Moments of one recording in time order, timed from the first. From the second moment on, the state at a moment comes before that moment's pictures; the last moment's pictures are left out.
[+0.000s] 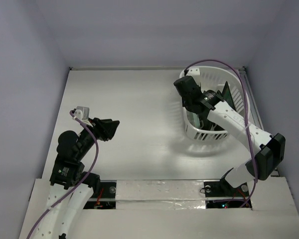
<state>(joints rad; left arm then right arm) -0.26 0.38 0.63 -0.30 0.27 -0.49 0.69 1.50 1.48 -0.78 0.70 0.39</state>
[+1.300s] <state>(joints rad) -0.26 0.38 0.63 -0.30 0.28 -0.49 0.59 1.59 1.27 -0.62 0.68 0.36</state>
